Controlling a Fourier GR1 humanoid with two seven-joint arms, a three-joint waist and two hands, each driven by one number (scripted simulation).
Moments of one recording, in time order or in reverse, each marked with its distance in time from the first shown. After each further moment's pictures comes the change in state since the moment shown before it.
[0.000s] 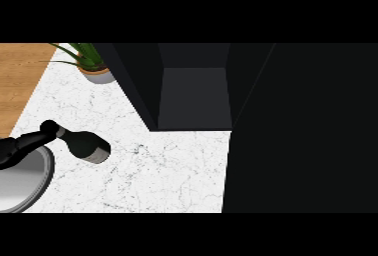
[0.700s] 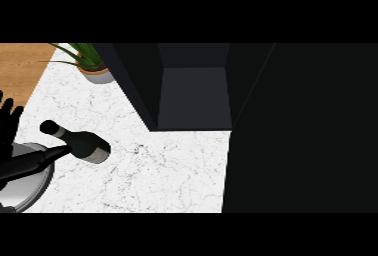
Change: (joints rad) left arm 0.171 -0.060 0.051 0.236 0.094 -0.124 -0.315; right arm -0.045 -0.001 -0.012 0.000 0.005 -0.021 0.031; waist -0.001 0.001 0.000
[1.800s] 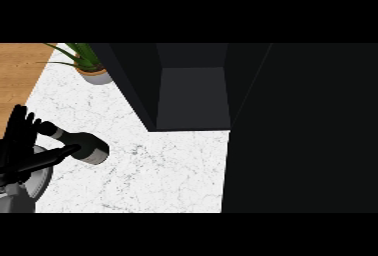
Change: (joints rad) left arm -0.056 0.036 0.089 0.505 0.018 -0.087 -0.330; right arm -0.004 -0.028 -0.023 -0.005 0.002 0.001 0.009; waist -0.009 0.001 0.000
